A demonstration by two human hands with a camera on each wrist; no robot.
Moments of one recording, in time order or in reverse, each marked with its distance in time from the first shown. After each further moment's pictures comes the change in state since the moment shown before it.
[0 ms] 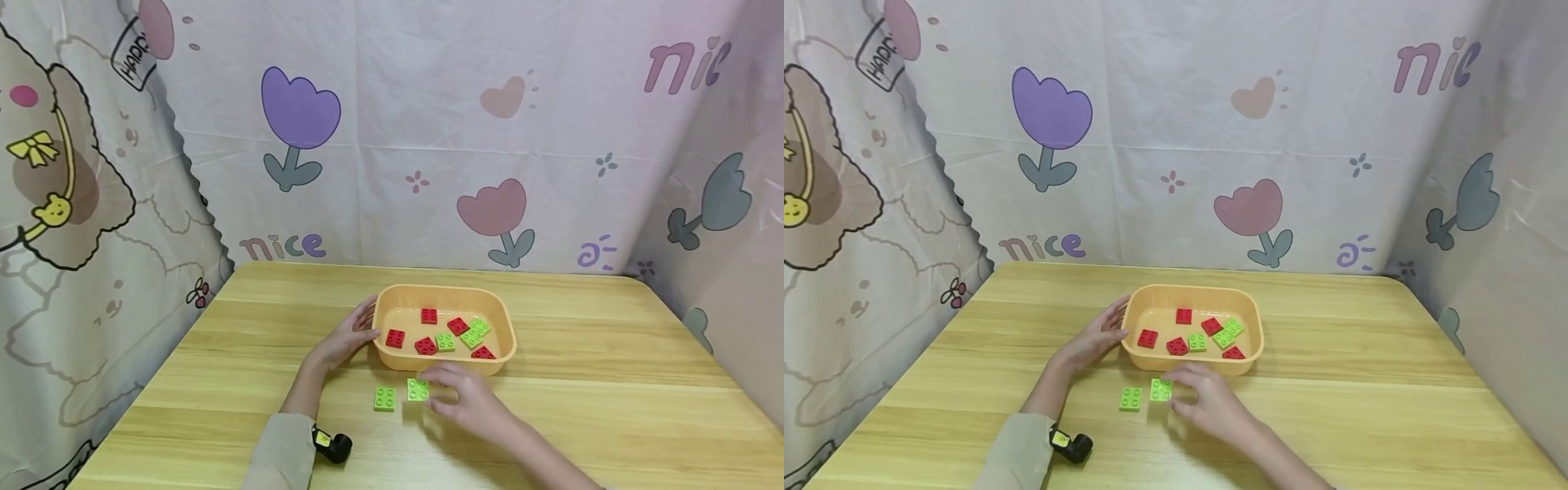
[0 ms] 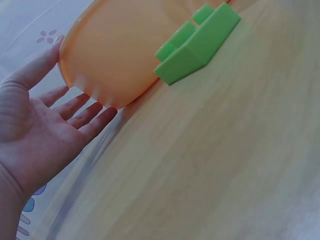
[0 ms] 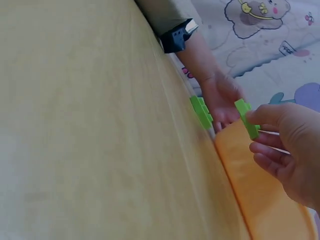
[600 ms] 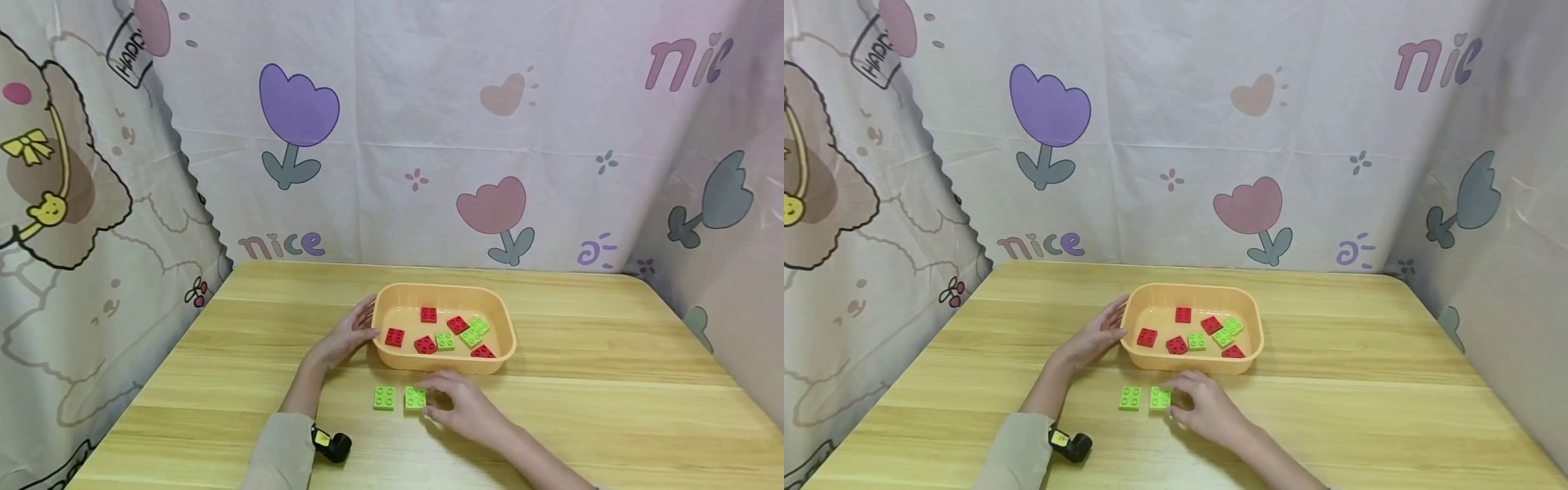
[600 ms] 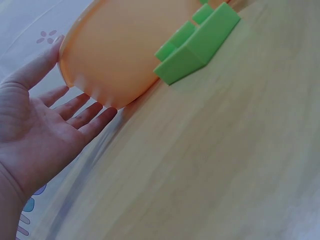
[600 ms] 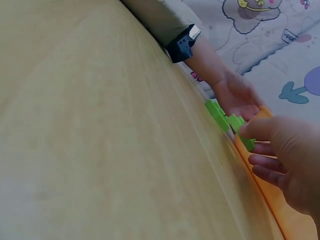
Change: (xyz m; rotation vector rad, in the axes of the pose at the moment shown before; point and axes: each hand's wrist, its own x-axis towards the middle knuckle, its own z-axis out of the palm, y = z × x) left_hand 0.000 0.001 0.000 0.000 -0.010 0.003; right_hand -0.007 0.013 0.015 -0.021 -0.056 0.074
